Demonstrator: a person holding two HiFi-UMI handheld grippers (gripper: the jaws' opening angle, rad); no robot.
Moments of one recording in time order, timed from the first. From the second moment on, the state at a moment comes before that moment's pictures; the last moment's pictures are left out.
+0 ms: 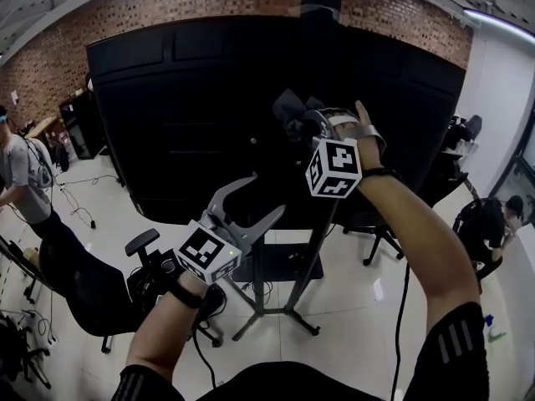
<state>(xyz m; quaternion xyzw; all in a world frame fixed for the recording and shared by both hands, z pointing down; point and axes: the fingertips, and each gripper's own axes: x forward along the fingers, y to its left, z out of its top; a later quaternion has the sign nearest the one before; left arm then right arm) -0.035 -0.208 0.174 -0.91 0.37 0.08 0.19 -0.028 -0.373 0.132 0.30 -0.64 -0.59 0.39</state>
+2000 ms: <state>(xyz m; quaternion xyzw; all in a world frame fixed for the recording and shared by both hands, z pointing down) 0.013 -0.193 0.224 -0.92 0.35 0.09 0.14 0.043 -0.282 0.209 0.33 -0.71 -0.56 0.28</state>
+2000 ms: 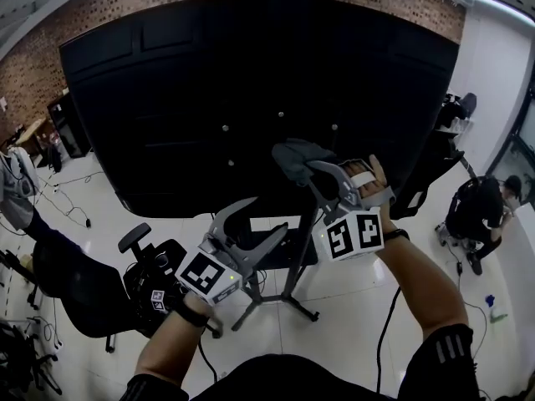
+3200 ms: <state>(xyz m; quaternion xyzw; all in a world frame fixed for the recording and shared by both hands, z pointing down) 0.123 -0.245 0.230 -0.94 0.31 0.06 0.14 0.200 -0.425 0.205 0.43 -0.68 -0.50 0.31</state>
